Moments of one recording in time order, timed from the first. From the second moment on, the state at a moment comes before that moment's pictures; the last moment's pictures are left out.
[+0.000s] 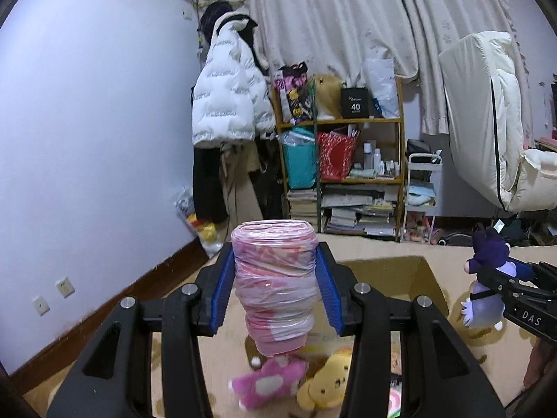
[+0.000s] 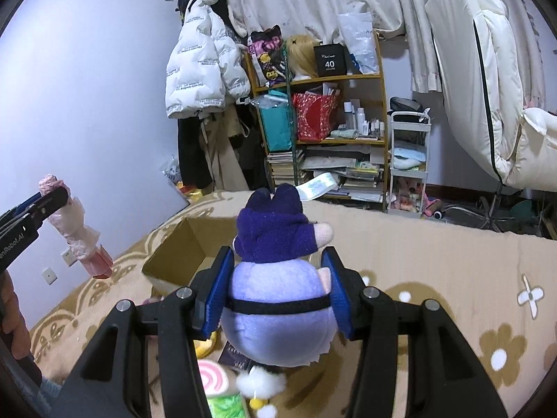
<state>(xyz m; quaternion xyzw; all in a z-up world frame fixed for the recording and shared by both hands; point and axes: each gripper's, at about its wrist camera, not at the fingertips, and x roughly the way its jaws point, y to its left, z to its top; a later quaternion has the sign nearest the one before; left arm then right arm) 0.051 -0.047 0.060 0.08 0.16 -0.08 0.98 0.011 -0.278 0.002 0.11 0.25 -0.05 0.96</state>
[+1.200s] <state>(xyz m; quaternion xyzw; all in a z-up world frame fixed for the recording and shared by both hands) 0.138 -0.077 -0.006 0.02 0.22 -0.14 0.97 0.098 -0.286 -0.049 0.12 0.27 0.01 0.96</state>
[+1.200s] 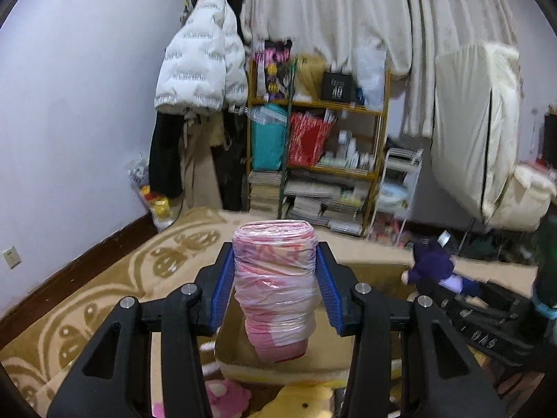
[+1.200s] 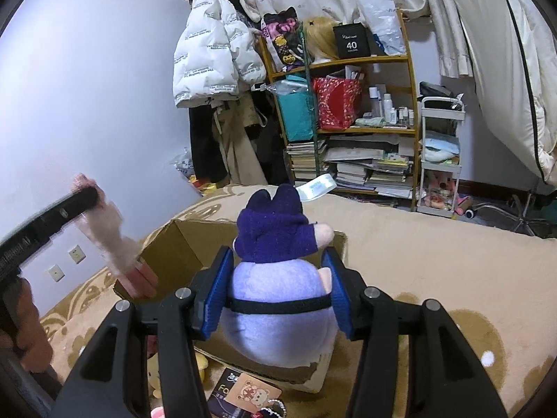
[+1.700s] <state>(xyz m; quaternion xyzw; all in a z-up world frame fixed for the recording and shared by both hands) 0.145 -0.095 -0.035 0.09 0.30 -0.12 0.94 0.091 -0.288 -0.056 0.14 0.29 0.01 0.95</state>
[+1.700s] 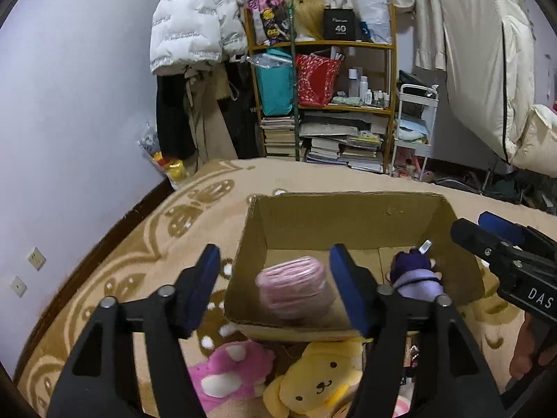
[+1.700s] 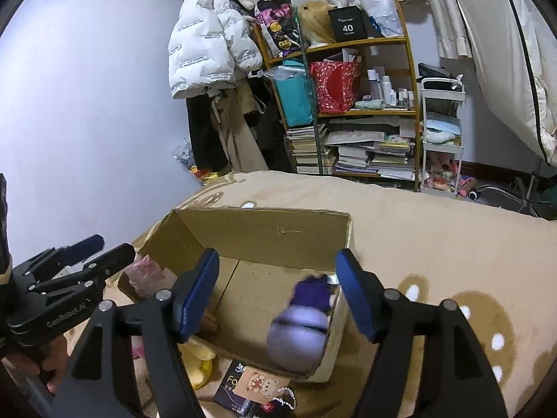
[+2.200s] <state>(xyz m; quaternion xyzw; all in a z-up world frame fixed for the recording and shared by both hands) 0.100 -0.074 -0.006 0.10 0.31 -0.11 0.94 0.053 -0.262 -0.034 0.13 0.30 0.02 0.94</state>
